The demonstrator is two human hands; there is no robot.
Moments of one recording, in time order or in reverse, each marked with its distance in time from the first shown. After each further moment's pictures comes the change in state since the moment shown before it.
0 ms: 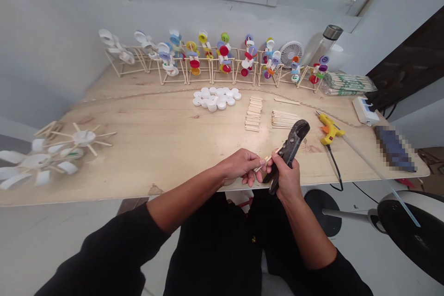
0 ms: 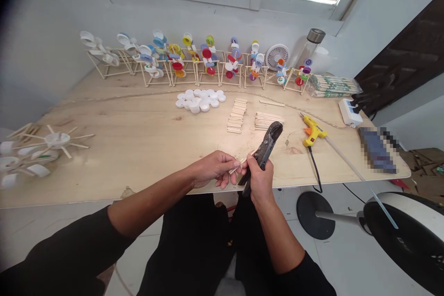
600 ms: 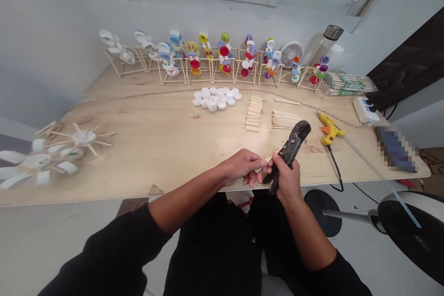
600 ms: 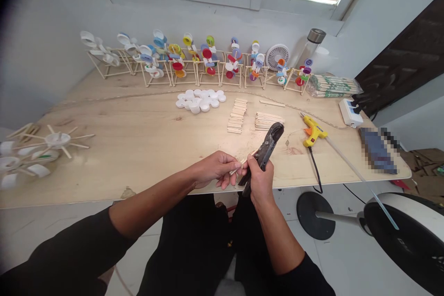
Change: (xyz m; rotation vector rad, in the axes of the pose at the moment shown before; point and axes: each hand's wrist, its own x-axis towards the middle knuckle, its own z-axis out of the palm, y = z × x) left_hand 0.003 -0.001 0.001 -0.006 -0.006 0.024; right_hand 0.001 0.001 0.000 -0.004 0.024 -0.005
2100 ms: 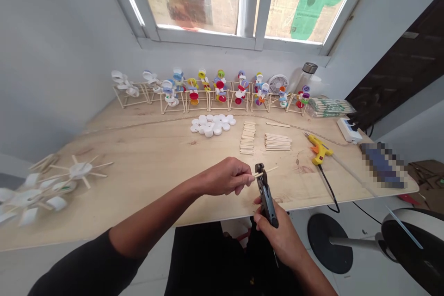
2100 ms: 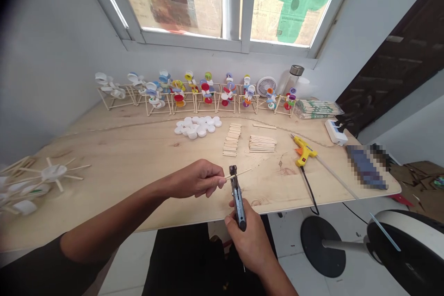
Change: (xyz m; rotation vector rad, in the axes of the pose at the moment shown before) left_hand -0.039 0.063 -0.016 0.678 0.022 0.227; right_hand -0.052 -0.022 -0.021 -0.666 -0.423 0.056
